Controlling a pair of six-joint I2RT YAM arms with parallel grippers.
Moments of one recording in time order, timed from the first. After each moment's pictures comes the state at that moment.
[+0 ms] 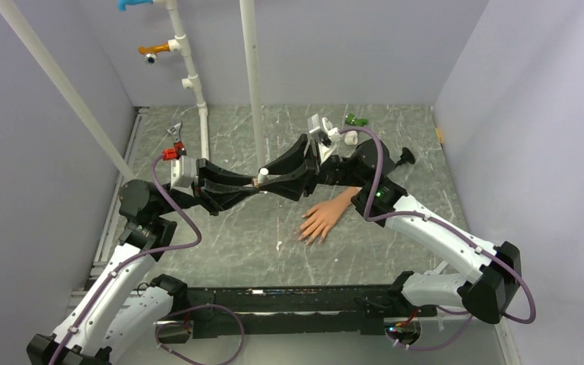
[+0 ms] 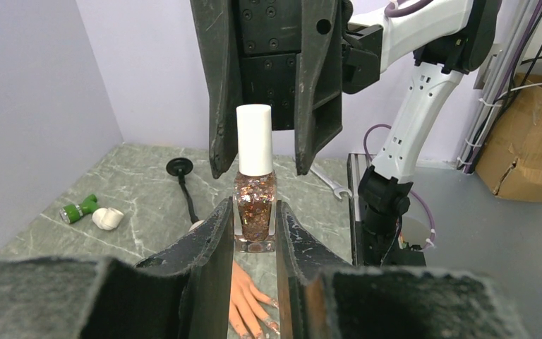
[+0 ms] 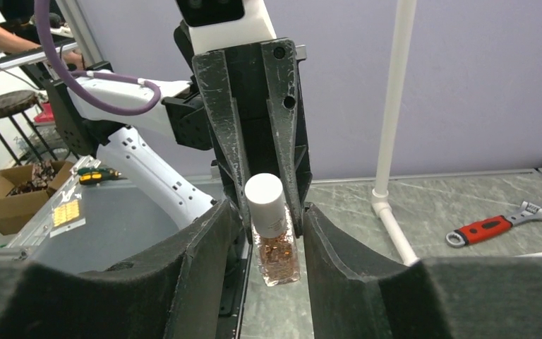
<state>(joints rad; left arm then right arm) -0.39 0.75 0.72 0.51 0.97 -0.37 0.80 1.20 1.07 0.49 -0.79 0.35</state>
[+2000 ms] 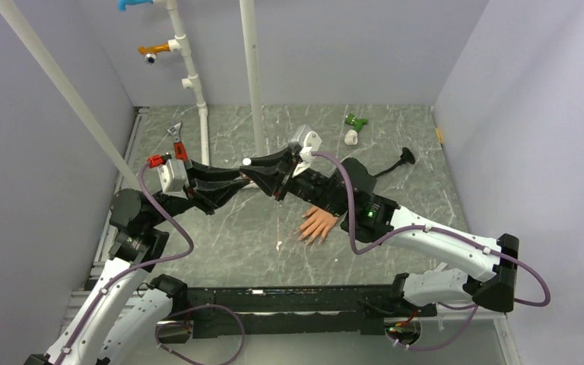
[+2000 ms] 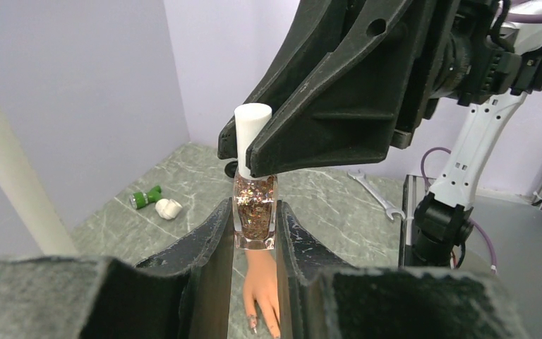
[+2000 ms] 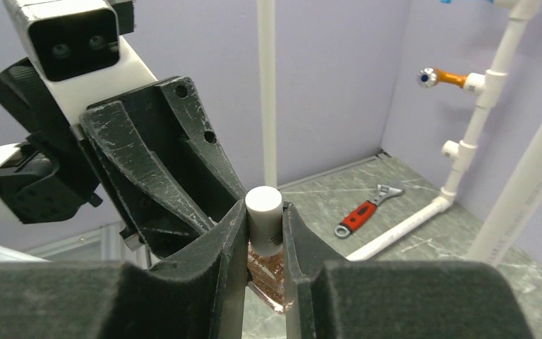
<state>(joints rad) -0.39 0.65 0.72 0.37 0.78 -0.27 1.12 1.21 1.16 0.31 -0.06 0.05</state>
